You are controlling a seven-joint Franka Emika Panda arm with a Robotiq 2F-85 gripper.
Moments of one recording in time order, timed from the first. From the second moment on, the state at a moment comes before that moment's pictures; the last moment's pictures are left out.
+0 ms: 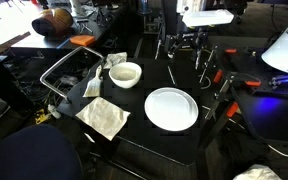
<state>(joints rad) -0.05 0.23 0.07 -2.76 0.64 2.92 0.57</state>
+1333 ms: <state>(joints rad) -0.05 0.47 0.09 -2.65 0.74 3.10 0.58</state>
